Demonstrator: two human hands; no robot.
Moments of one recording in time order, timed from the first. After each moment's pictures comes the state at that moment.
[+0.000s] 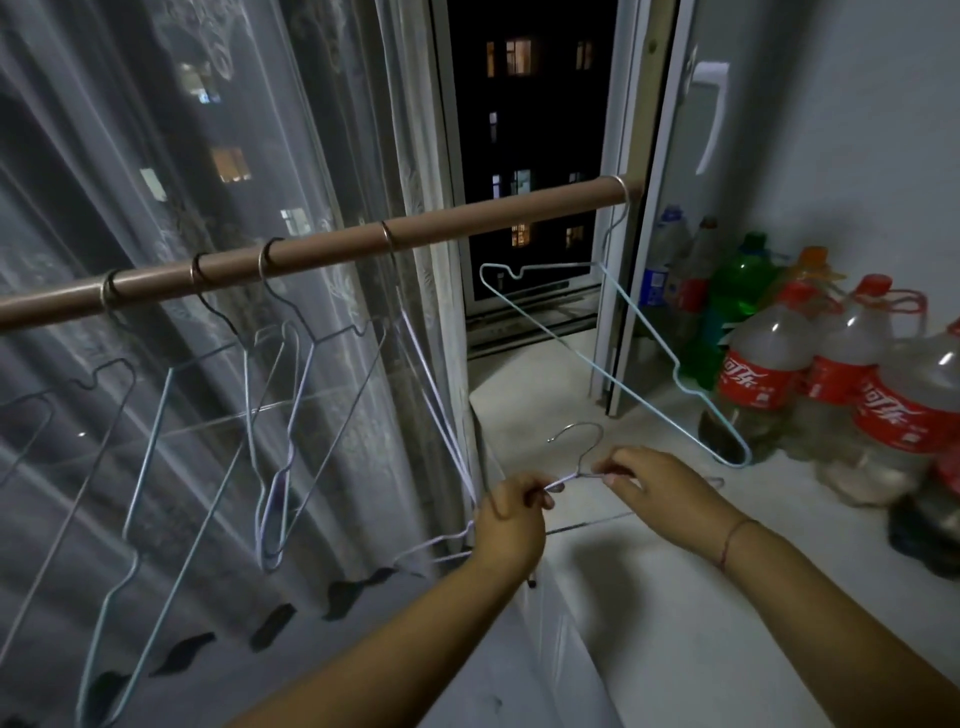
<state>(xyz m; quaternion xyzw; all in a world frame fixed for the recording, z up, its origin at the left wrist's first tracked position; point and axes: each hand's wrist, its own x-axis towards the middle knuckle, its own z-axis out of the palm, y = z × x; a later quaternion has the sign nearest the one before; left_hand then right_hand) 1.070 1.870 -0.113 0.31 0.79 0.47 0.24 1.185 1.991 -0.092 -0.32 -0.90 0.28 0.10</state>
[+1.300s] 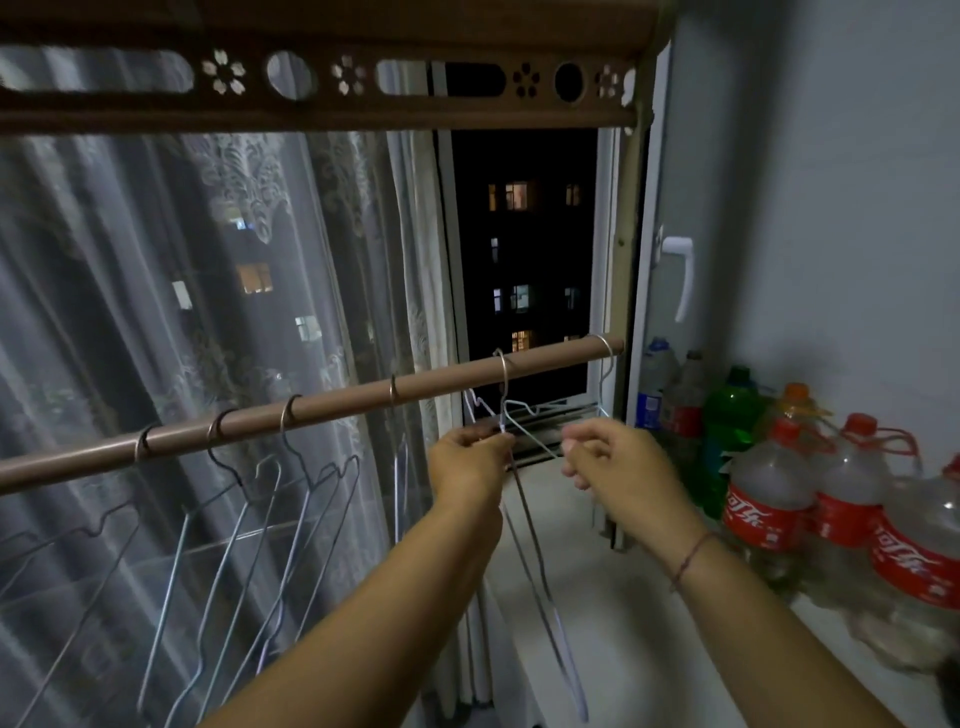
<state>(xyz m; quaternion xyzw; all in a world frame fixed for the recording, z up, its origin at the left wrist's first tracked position) 1.012 1.923 0.046 0.12 0.61 0.74 0.25 1.124 1.996 0.039 -0.30 -0.79 0.41 0.34</state>
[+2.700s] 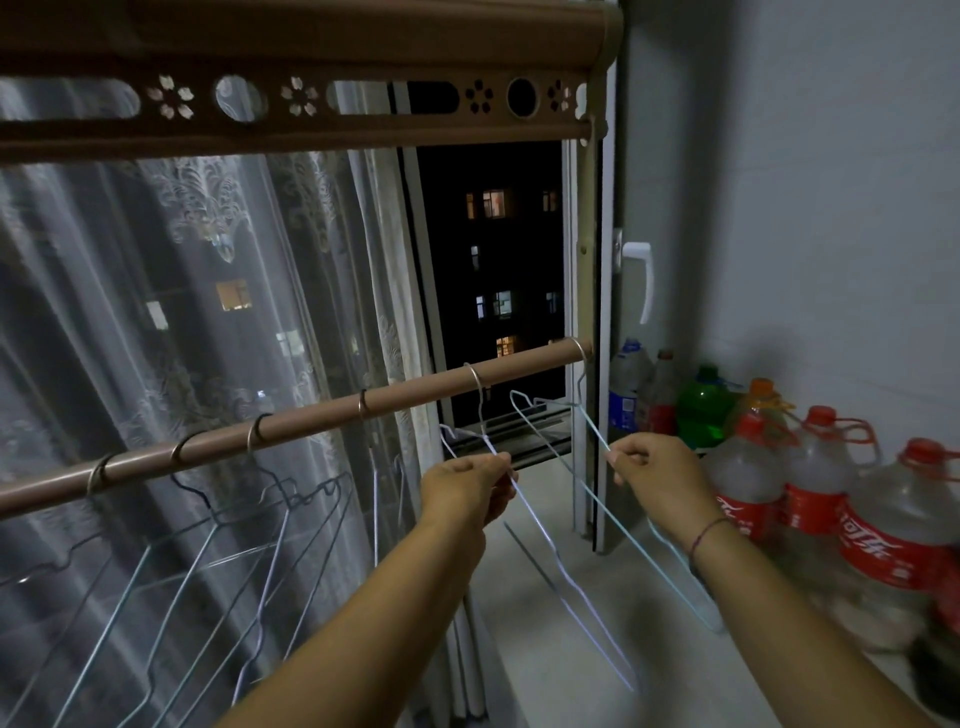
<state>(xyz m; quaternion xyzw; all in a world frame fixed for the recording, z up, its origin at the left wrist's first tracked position) 1.027 1.931 0.042 0.15 0.64 0.68 0.33 1.154 2.068 0.010 -0.39 -0.75 0.37 0.37</state>
